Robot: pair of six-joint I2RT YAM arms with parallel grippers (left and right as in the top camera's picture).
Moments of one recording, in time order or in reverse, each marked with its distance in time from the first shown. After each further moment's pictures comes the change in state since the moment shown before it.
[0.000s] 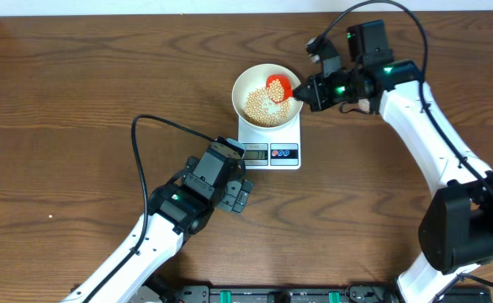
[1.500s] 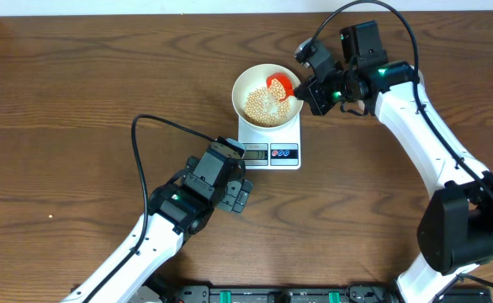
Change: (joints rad) left arm 0.000 0.000 0.000 0.000 0.000 0.000; right arm 0.021 0.000 0.000 0.011 0.095 -0.287
